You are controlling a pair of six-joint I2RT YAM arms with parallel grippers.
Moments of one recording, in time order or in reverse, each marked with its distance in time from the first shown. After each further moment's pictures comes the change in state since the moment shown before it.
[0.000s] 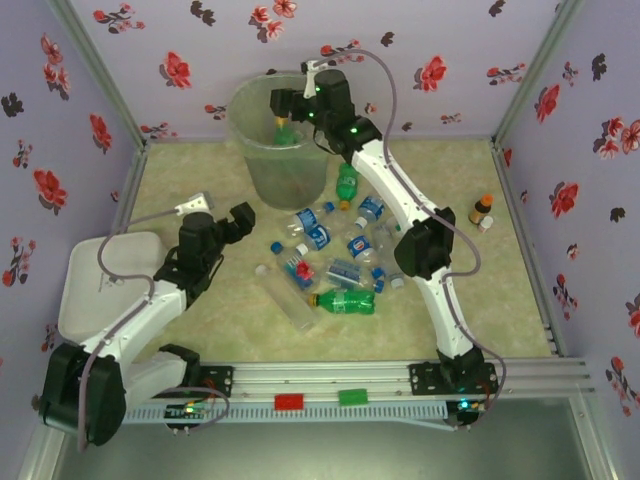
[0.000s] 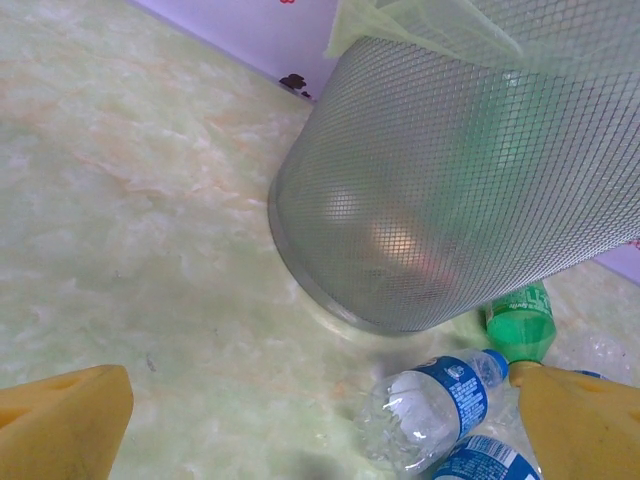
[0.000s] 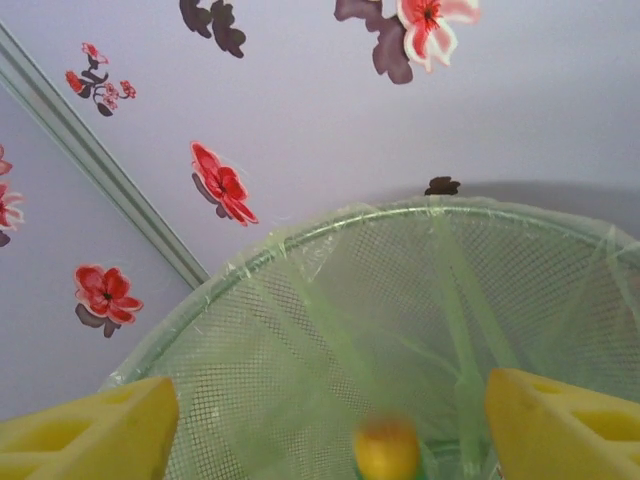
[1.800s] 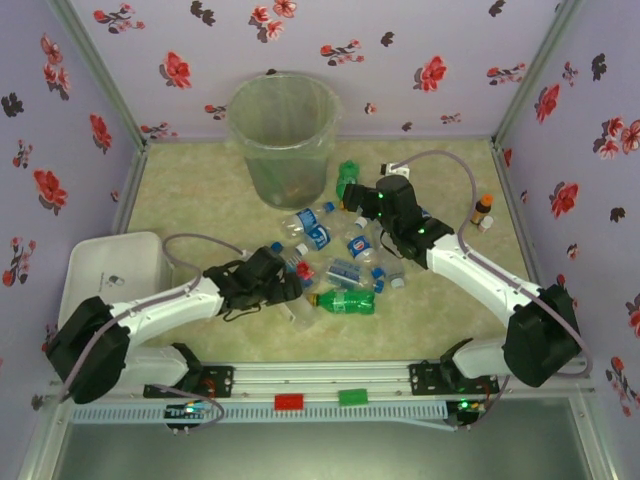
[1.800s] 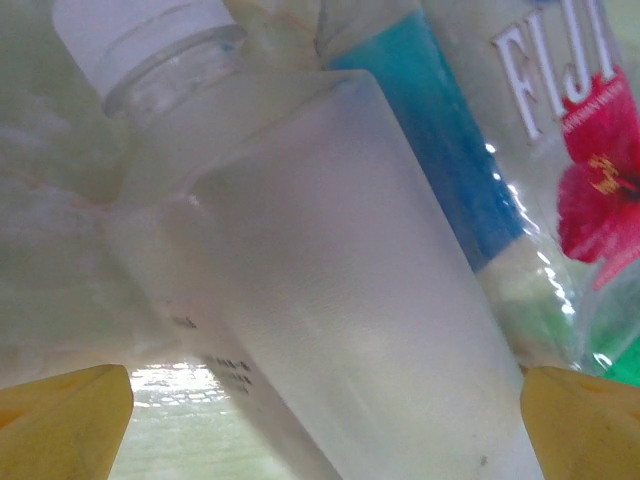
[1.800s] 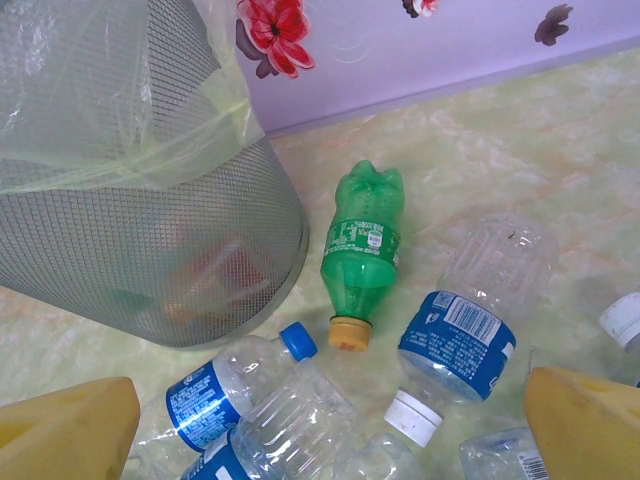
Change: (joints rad) left arm -0.469 0.212 0.084 -0.588 0.085 -0.330; right arm 0.002 -1.010 -1.555 0.244 0.348 0.172
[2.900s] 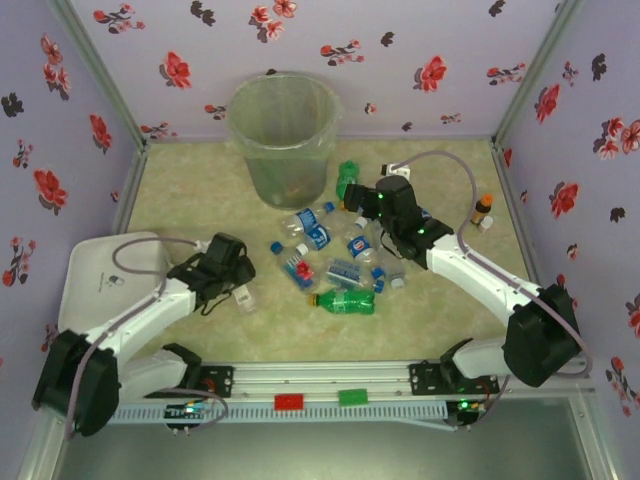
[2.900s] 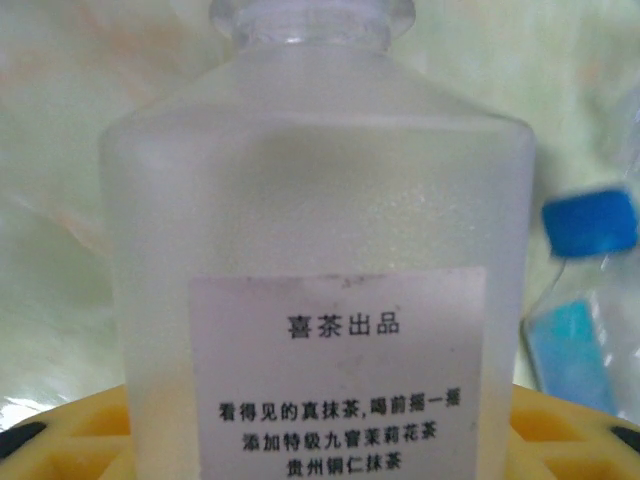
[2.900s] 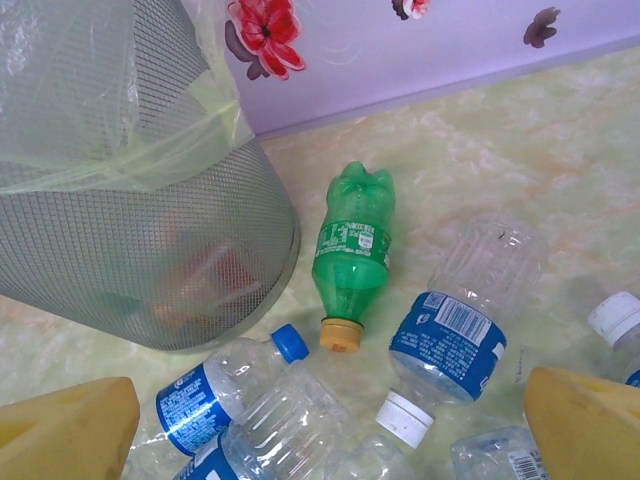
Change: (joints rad) left arm 0.328 -0.190 -0.061 -0.018 -0.124 0.082; right arm 0.000 0.003 -0.005 0.000 0.018 -0.001
